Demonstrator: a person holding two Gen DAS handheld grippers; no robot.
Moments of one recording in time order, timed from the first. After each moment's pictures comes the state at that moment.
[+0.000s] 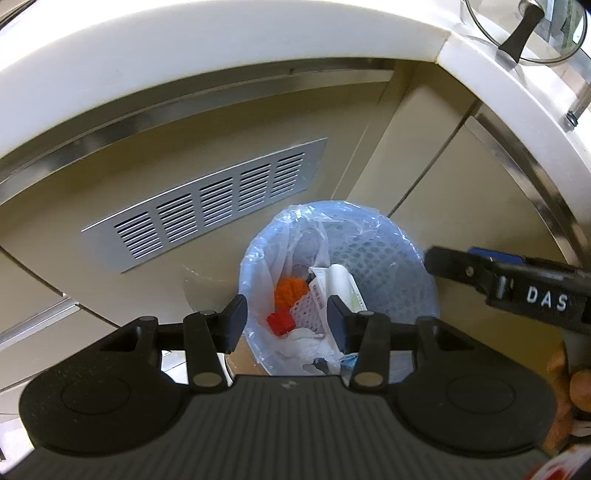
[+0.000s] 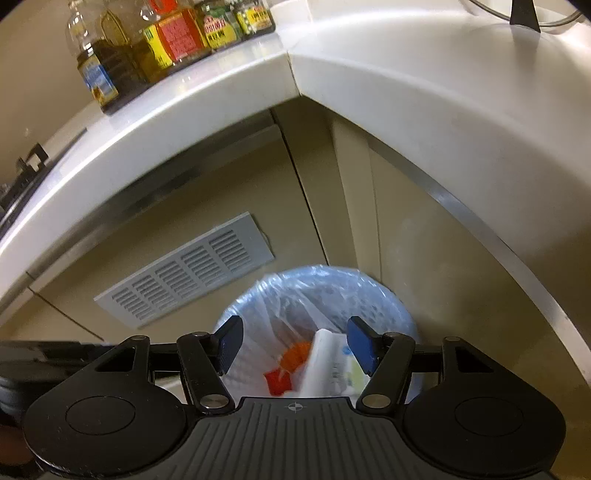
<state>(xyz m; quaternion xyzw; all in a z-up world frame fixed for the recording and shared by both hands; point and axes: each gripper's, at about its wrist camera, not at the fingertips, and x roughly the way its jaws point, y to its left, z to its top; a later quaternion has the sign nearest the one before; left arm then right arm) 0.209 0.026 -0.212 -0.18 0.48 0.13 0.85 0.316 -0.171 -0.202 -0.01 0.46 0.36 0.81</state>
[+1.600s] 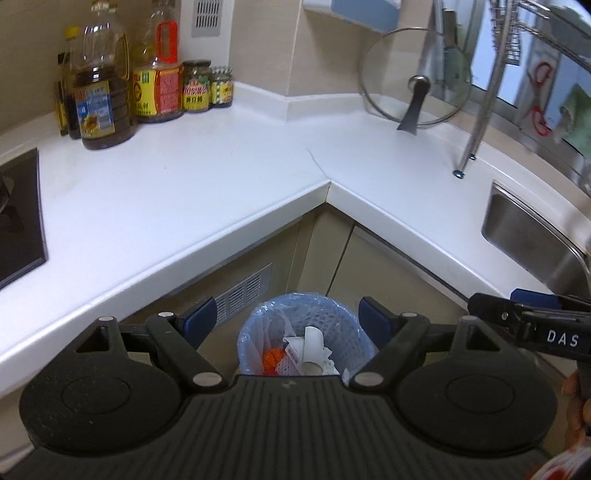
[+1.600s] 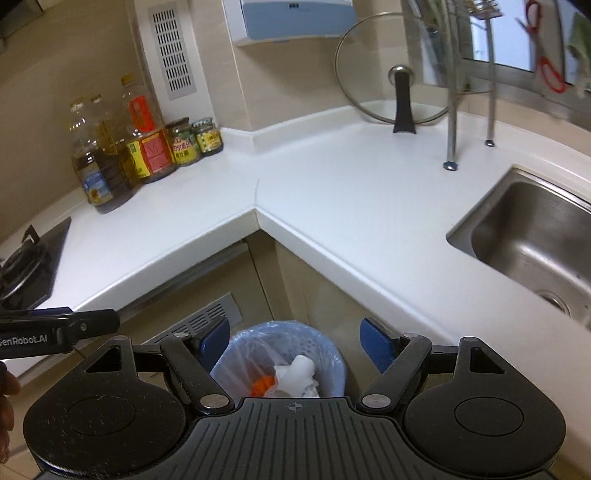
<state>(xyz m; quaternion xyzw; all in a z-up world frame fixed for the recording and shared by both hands) 0.116 0.012 -0.038 -0.09 0.36 0.05 0.93 0.167 -0.233 -0.044 0.03 0.35 0.21 0.91</state>
